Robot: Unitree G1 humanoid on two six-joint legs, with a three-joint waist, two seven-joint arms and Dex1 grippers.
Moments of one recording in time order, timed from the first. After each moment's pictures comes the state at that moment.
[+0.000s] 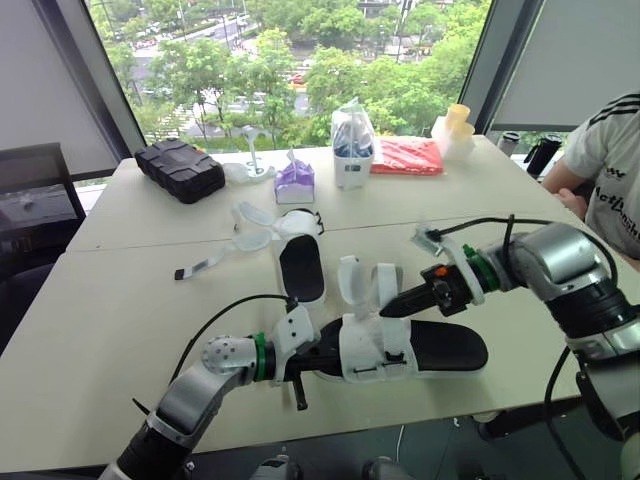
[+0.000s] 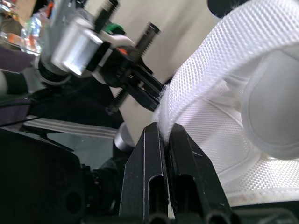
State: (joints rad) left arm -0.25 0.43 -0.35 -0.23 -0.23 0.43 -0.89; right arm -0.92 -0.84 0.37 0.14 0.57 1.29 1.40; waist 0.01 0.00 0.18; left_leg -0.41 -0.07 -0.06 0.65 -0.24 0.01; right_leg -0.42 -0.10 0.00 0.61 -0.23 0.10
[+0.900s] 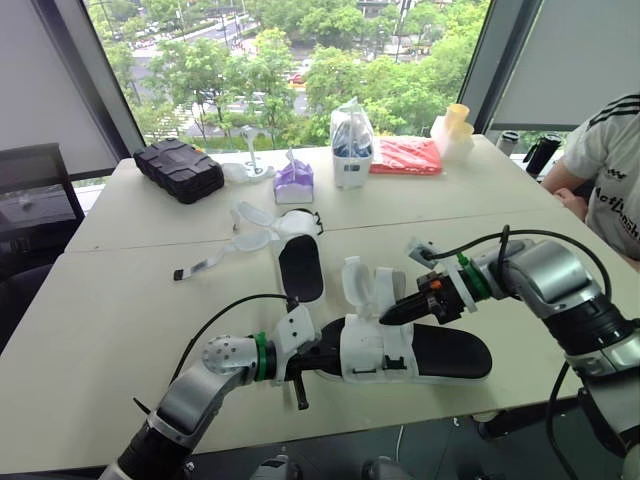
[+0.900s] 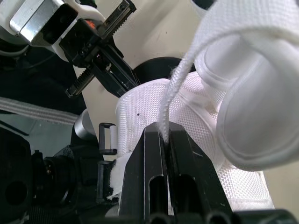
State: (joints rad) left arm -0.24 0.43 -0.35 -0.24 -0.23 0.43 -0.88; right arm -0.84 -0.85 0.36 0.04 0.50 1.14 1.36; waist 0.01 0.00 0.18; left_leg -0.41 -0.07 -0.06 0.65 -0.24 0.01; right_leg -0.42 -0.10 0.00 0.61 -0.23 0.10
